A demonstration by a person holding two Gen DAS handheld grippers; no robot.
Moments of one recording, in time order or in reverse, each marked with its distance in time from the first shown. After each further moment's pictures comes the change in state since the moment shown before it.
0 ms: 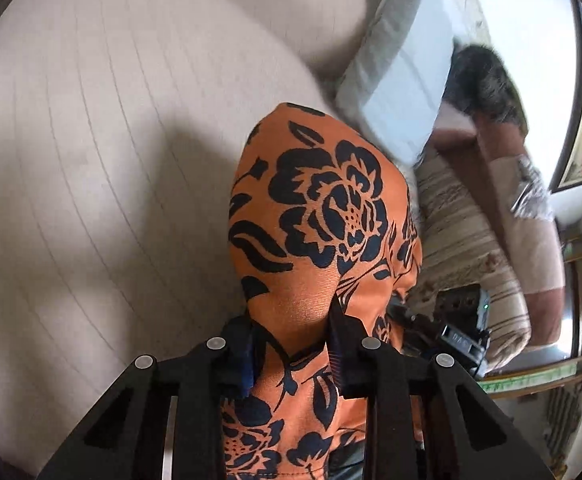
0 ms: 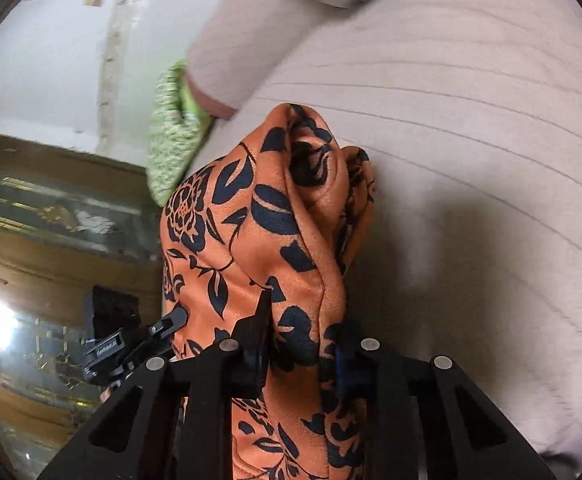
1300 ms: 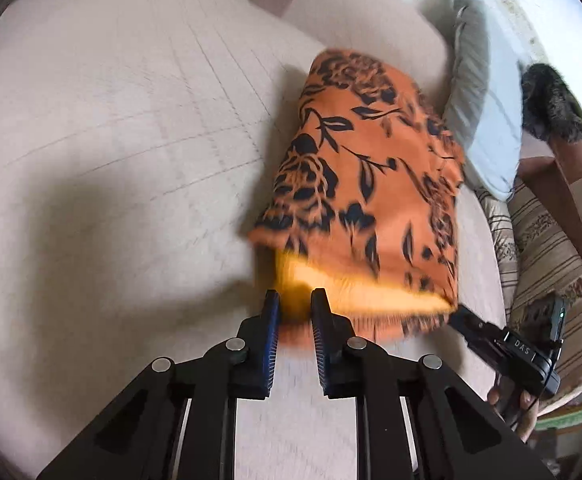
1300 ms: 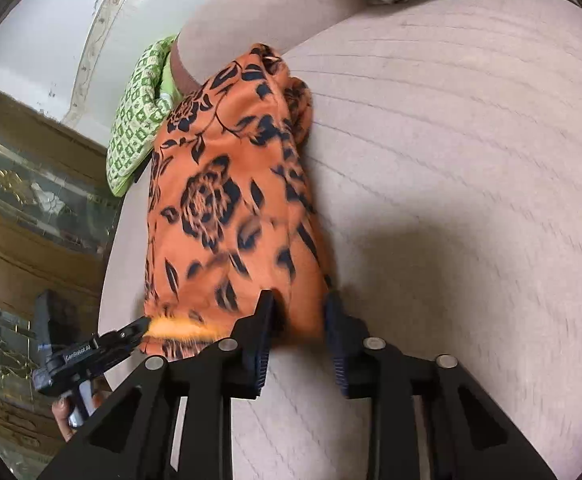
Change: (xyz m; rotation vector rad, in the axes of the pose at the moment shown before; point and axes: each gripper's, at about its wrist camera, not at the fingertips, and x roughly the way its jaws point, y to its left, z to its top) left arm -0.069 0.063 -0.030 0.043 -0.196 0.338; right arm 0.074 -0.024 -0.020 -0.097 -0.072 -0.225
